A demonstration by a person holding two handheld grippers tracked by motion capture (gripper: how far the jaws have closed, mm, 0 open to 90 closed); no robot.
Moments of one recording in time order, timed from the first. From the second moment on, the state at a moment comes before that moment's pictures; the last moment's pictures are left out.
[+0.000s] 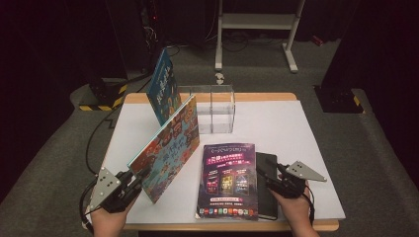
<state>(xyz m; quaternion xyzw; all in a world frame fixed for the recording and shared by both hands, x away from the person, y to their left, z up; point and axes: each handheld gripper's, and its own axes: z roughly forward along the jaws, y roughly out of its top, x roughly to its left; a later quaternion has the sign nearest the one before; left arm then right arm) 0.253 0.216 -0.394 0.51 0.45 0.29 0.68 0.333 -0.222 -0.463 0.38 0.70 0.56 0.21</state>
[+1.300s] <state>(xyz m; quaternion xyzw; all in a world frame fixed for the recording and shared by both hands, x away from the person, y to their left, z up) 0.283 0.192 -0.389 0.52 0.43 0.29 0.68 0.331 -0.225 -0.466 0.38 0.70 0.56 0.20</state>
